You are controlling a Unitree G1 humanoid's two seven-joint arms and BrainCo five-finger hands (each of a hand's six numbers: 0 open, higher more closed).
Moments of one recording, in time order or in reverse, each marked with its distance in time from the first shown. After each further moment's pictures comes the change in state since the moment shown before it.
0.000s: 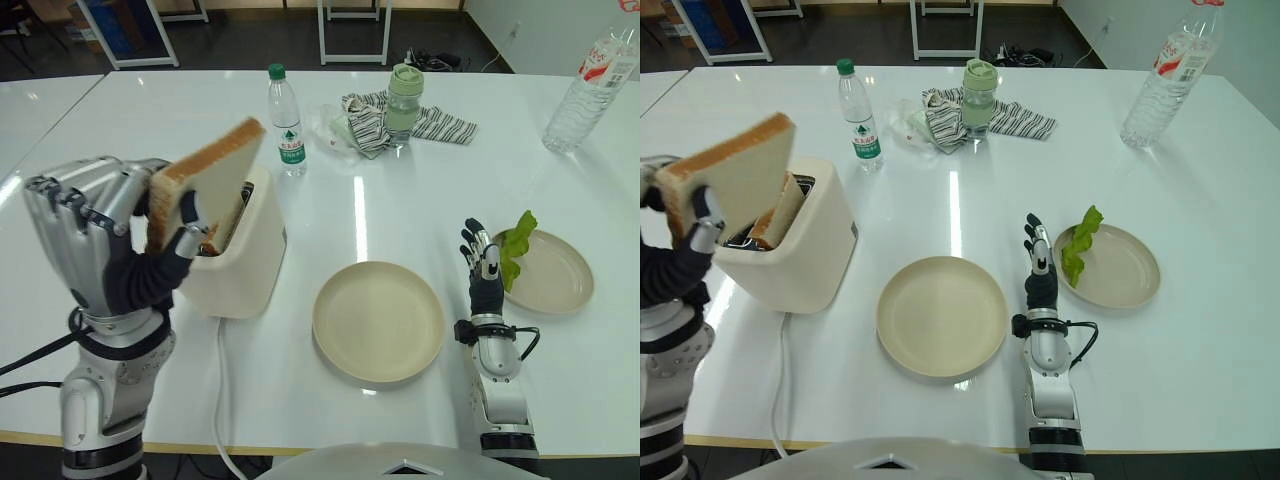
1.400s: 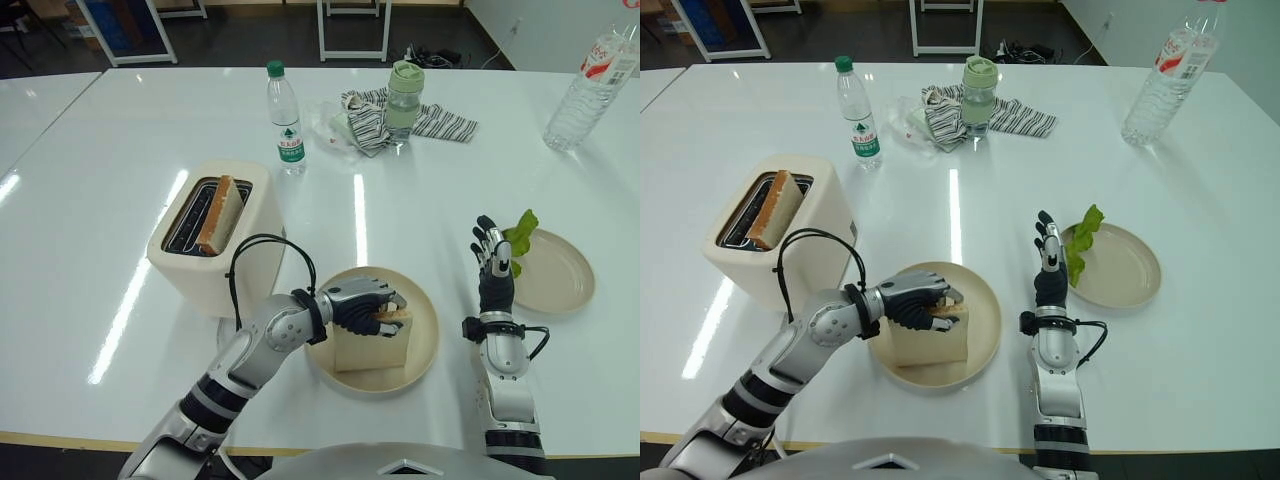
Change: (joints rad) left arm -0.345 -0.037 -0.672 0.385 -0.215 0.312 -1.198; right arm -0.010 -0.007 -0.042 -0.012 0.004 0.017 -0.003
